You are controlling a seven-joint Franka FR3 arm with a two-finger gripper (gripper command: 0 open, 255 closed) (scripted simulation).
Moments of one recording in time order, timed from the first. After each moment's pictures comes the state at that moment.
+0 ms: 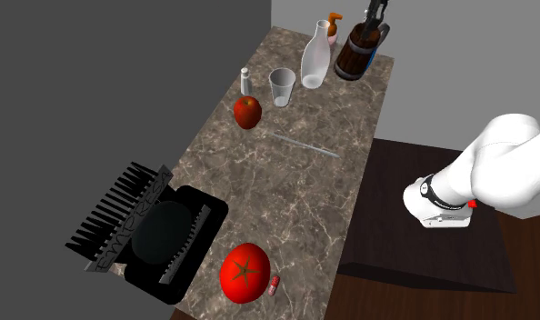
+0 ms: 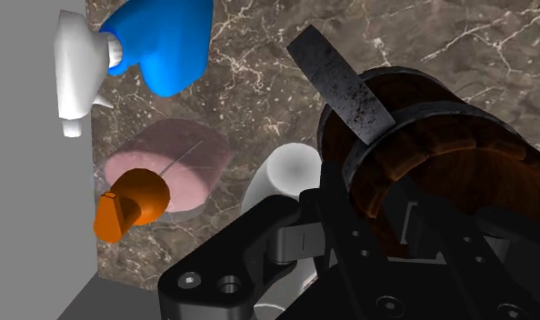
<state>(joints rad) -0.39 -0.31 -0.37 -2.12 -0.14 1.93 -0.65</state>
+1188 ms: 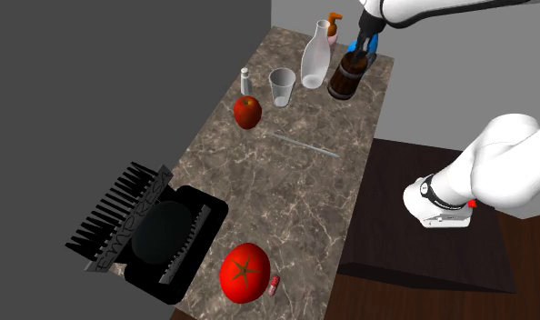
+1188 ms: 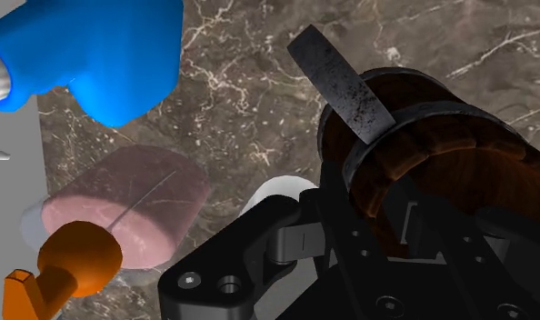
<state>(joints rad) -0.40 -0.25 -0.40 -2.31 -0.14 2.18 -0.65</state>
